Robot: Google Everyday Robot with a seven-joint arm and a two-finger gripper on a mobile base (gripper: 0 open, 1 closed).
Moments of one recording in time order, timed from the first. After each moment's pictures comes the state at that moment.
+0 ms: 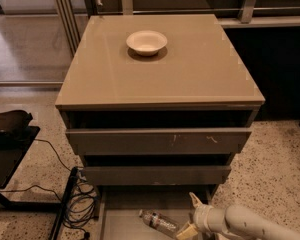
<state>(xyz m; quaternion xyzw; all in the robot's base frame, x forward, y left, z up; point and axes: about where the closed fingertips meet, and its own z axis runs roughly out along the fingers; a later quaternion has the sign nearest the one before) 0.455 -0.136 0.293 -0.47 0.78 0.21 0.36</state>
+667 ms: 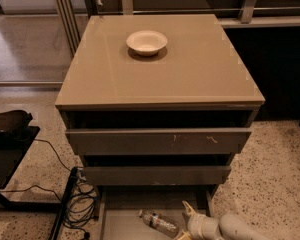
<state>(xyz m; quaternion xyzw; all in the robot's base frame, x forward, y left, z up) 0.453 -0.121 0.214 -0.46 0.76 0.25 0.39</state>
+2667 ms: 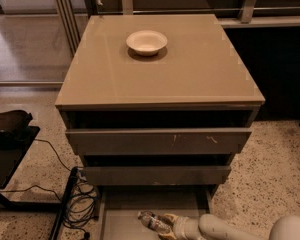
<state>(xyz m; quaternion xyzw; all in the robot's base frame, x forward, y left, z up) 0.459 -0.071 0.129 -0.52 0.74 0.23 0.35</state>
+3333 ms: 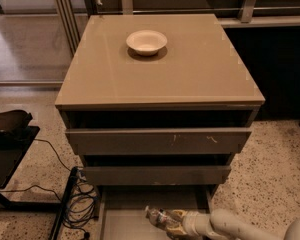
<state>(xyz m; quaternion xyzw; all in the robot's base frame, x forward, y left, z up) 0.468 -0.106 0.165 -0.49 0.76 0.24 0.35</state>
